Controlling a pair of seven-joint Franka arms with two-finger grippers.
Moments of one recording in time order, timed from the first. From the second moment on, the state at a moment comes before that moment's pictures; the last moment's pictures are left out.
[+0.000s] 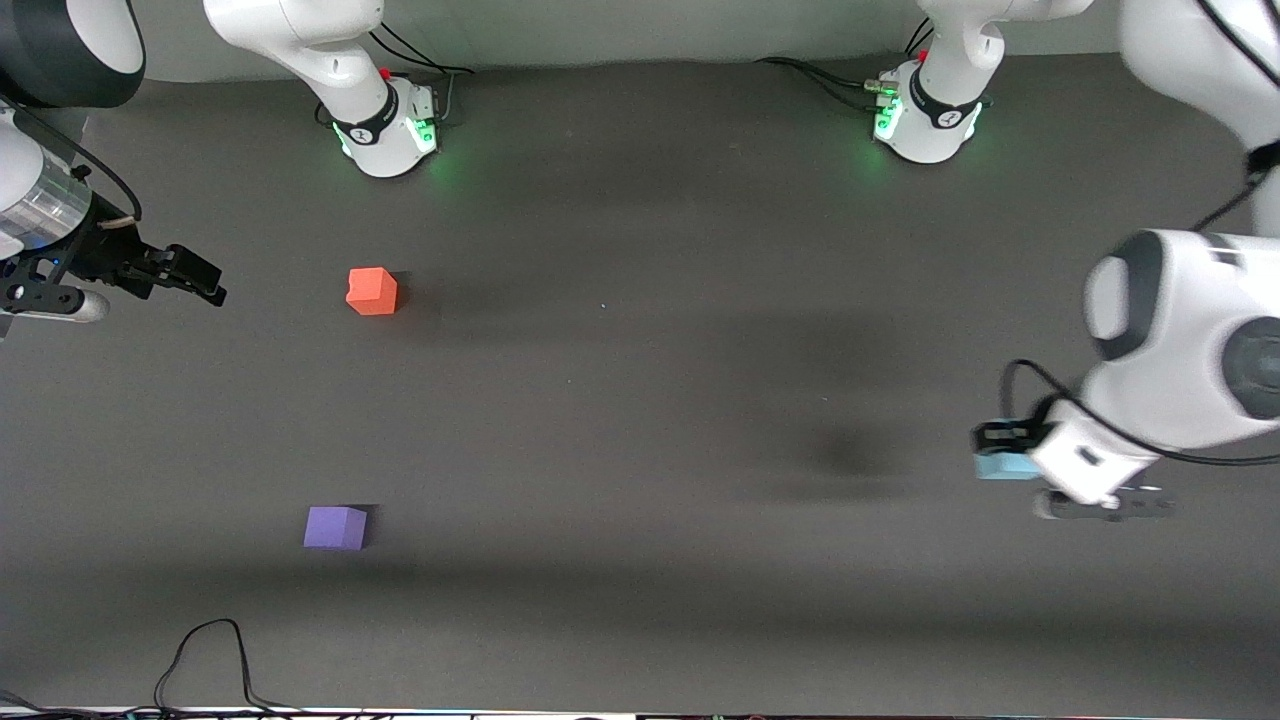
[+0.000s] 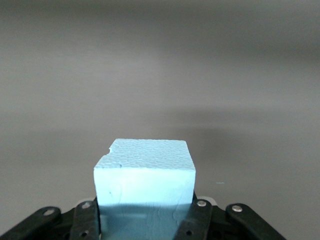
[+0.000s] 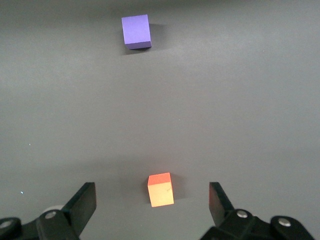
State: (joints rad) left arm -0.15 0.45 -0.05 -1.42 0.00 1.83 -0.25; right arm 0.11 -0.16 -0.12 -1.93 -0.03 1.78 0.14
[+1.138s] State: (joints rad) left arm -0.92 0.92 -0.04 -1.18 0.09 2.14 -0.98; right arm 0.11 -0.16 -0.14 -1.94 -0.03 1.78 0.13
